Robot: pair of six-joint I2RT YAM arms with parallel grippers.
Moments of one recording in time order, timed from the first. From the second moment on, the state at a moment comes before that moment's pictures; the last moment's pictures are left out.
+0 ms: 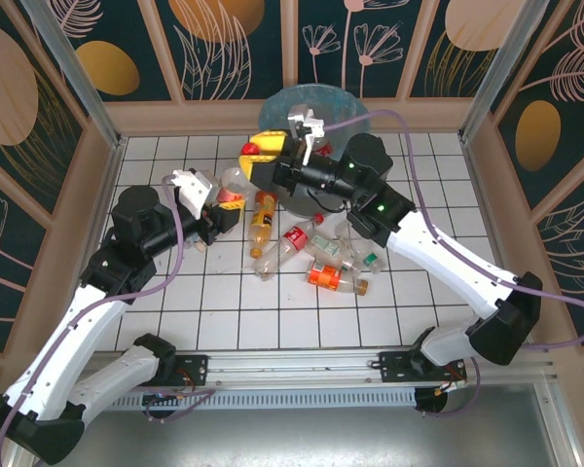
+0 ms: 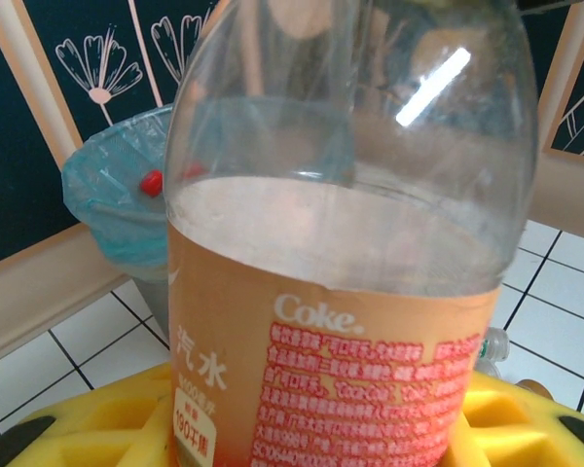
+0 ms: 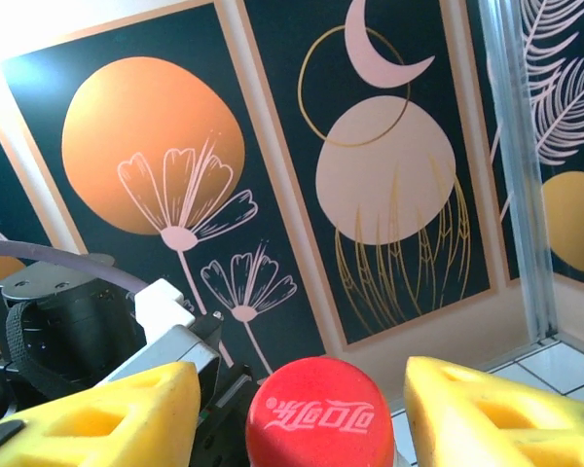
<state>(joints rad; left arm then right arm) -0.46 0.87 1.00 -0.33 0.36 0.11 0.82 1.43 1.41 0.24 -0.53 0.37</state>
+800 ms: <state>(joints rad) -0.46 0.70 0.74 -0.07 0.22 0.13 0.78 1.47 1.71 -0.09 -0.35 0.16</state>
